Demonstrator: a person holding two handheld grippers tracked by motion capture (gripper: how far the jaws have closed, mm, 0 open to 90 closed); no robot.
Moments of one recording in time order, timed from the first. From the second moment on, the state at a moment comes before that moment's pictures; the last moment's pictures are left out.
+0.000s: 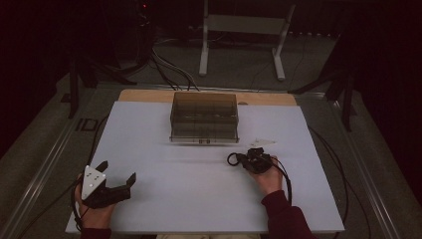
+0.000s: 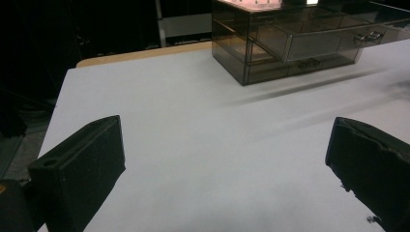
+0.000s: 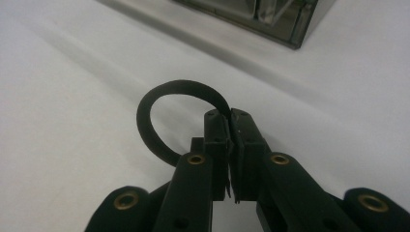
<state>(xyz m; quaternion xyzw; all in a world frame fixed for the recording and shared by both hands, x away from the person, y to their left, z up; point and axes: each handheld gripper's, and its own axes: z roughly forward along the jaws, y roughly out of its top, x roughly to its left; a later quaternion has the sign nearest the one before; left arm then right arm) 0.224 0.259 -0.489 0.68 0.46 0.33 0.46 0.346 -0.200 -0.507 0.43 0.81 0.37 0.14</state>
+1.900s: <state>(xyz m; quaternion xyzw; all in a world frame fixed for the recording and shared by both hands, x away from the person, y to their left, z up) 0.225 0.258 -0.490 0.68 0.46 0.33 0.46 0.355 -0.199 -0.428 0.42 0.77 0.44 0.19</state>
